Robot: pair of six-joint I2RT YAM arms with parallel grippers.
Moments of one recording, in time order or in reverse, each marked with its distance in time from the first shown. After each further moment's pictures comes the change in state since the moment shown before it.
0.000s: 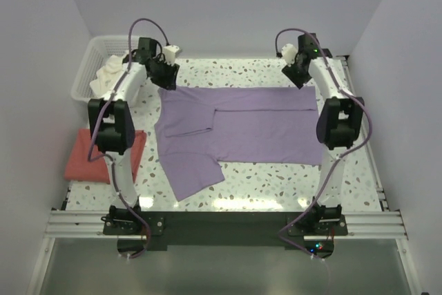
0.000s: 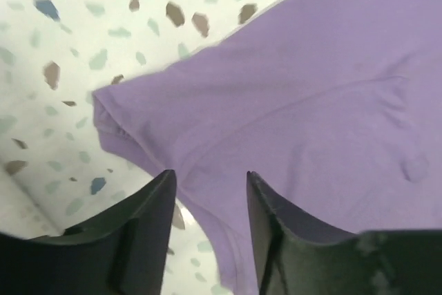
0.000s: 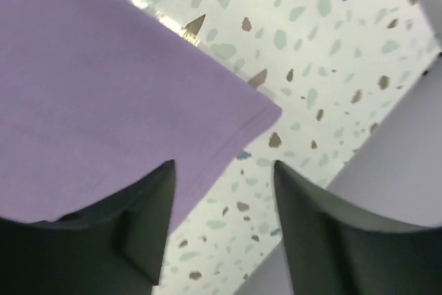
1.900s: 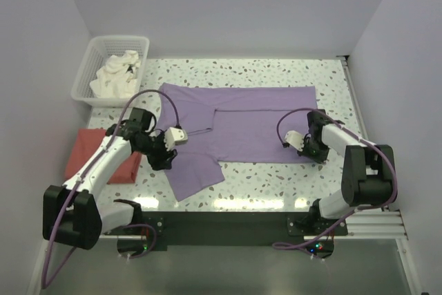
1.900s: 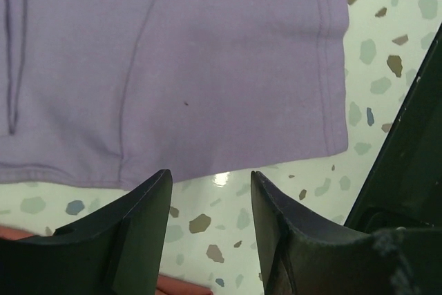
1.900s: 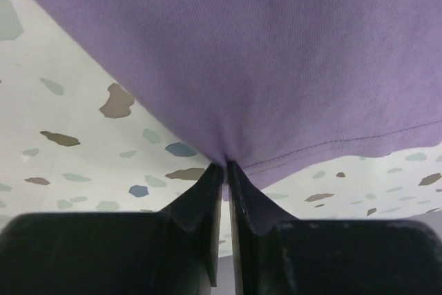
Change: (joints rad) left arm -0.100 -0.959 -1.078 -0.150 0.241 0.521; right arm -0.052 -0.737 -1.289 0.106 -0.019 -0.444
